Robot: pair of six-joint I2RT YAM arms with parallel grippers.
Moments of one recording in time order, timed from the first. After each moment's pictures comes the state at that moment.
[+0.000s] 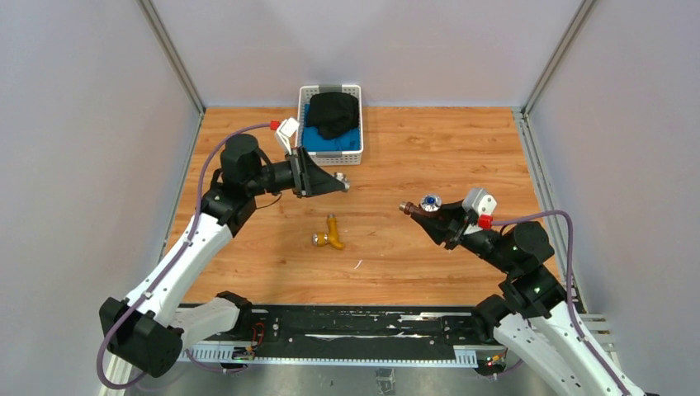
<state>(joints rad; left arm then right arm) -0.45 1.10 1.02 -0.11 0.74 -0.73 0.56 0.43 0.59 -0.09 -0.42 -0.05</state>
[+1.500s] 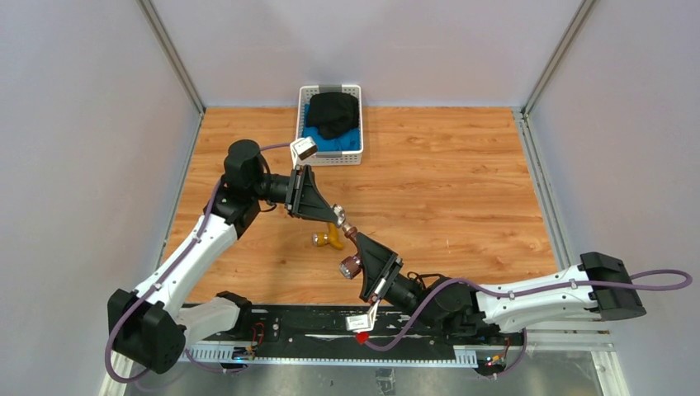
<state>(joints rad) -0.37 1.10 0.89 0.08 1.34 -1.10 1.64 0.98 0.46 0.75 0.59 -1.87</state>
